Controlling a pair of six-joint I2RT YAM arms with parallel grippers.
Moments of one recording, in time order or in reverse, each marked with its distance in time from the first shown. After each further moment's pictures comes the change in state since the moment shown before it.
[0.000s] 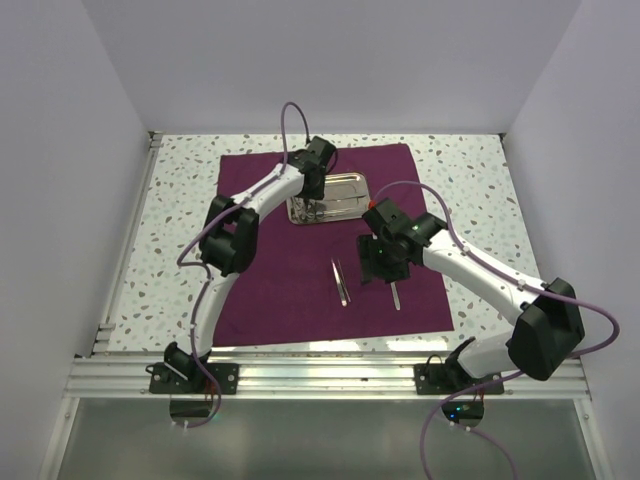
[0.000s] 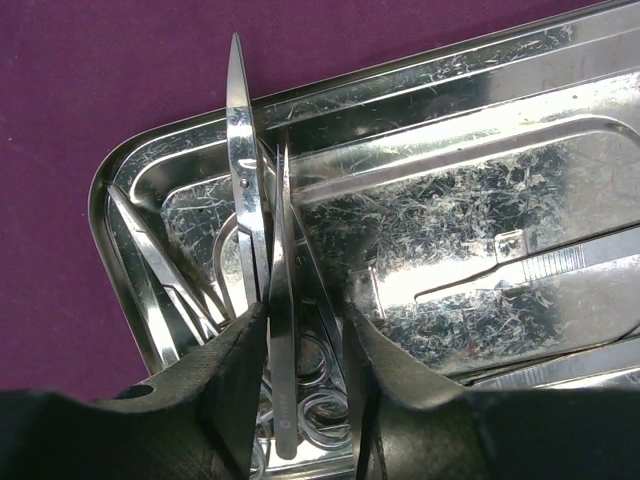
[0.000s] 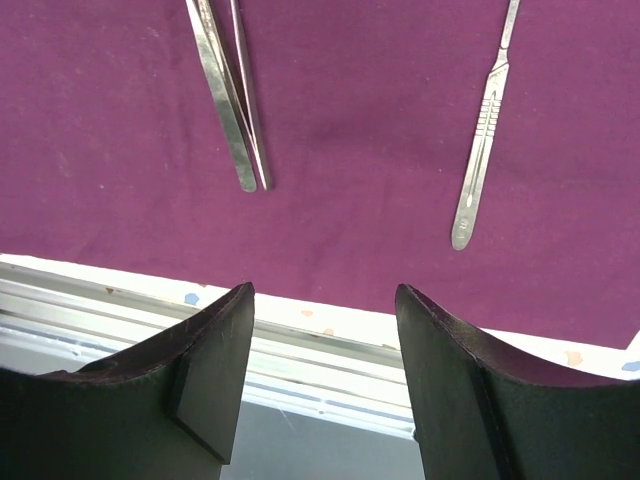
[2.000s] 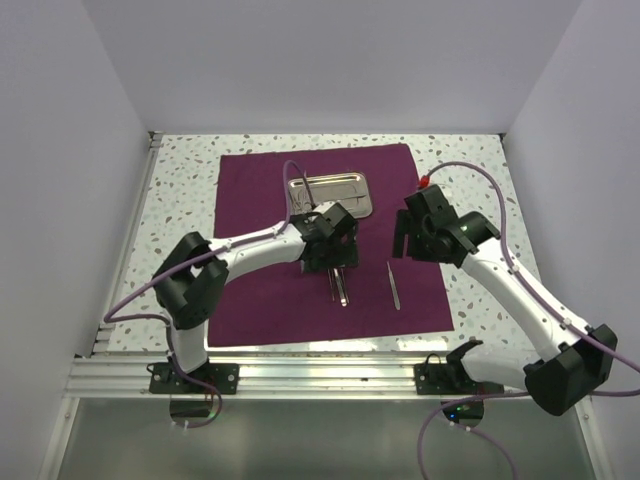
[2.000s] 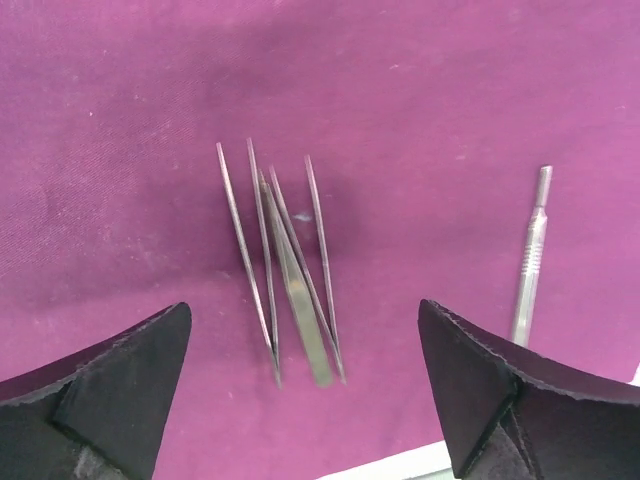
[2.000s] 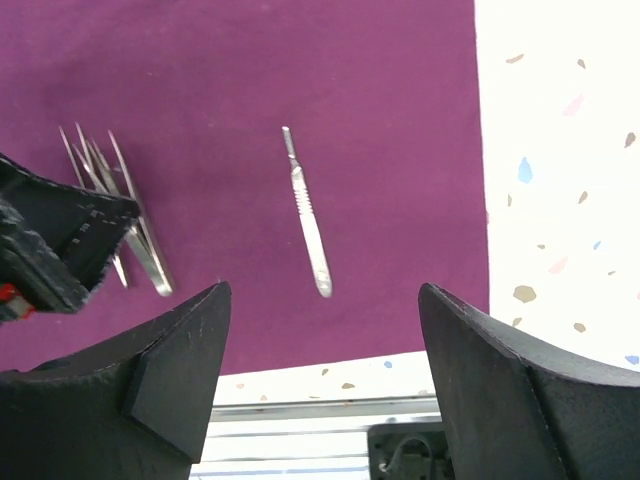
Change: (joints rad) left arm -0.336 -0.572 -0.782 0.107 0.122 -0.584; right arm -0.170 -0.190 0.039 -0.061 0.267 -0.021
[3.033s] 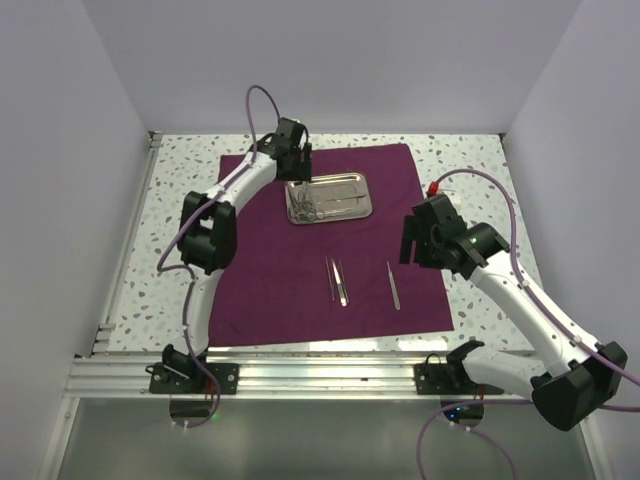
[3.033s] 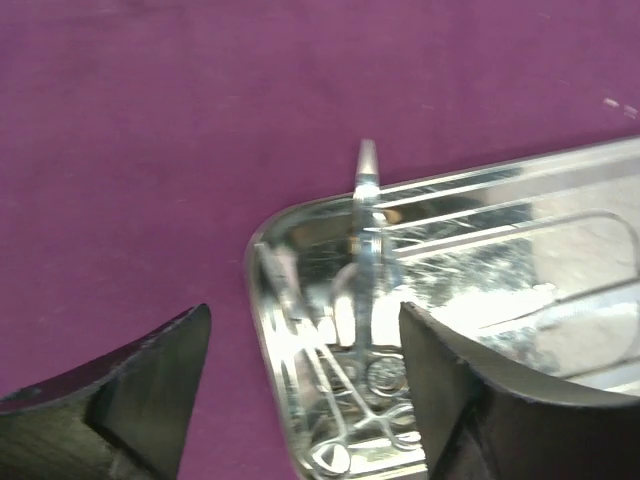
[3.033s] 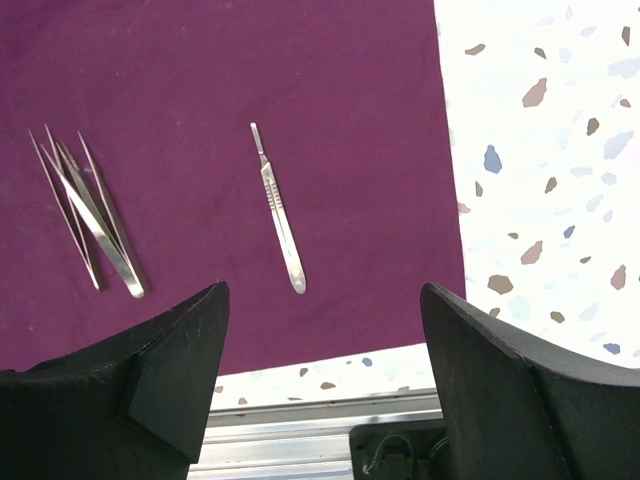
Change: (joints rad) left arm 0.468 0.458 0.718 -0.037 -0.052 0.610; right arm -0.006 -0.105 -0.072 -0.006 0.045 0.001
